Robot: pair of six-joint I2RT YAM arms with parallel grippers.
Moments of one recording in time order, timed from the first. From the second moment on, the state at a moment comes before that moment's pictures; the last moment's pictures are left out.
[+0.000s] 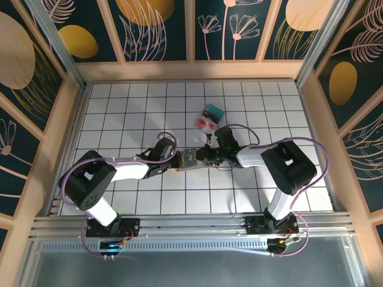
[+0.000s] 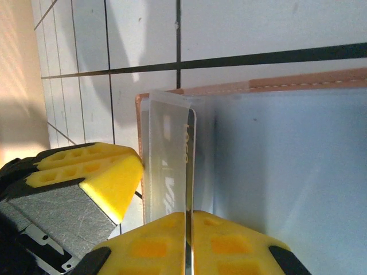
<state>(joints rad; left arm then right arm) -0.71 1.63 0.64 0.15 0.01 -0.71 0.60 1.73 0.70 0.25 -0.56 0.86</state>
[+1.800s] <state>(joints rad) -0.71 1.67 0.69 0.15 0.01 -0.71 0.60 1.77 0.72 0.26 -0.57 0.83</state>
